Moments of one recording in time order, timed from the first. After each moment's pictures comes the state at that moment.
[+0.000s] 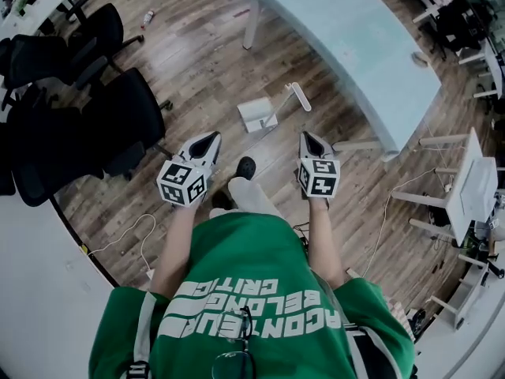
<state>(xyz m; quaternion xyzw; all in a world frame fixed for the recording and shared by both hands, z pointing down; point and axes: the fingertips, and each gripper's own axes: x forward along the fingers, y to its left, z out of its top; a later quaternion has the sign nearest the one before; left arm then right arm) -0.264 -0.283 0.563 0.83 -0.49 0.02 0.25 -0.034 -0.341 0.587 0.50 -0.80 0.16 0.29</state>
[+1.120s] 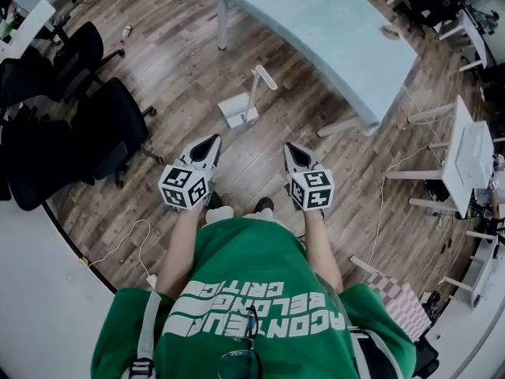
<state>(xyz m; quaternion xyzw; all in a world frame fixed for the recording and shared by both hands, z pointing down) -0.150 -0.220 0.540 0.85 -0.46 0.00 0.25 0.035 -0.223 0.561 0.46 -0.83 0.19 0.24</state>
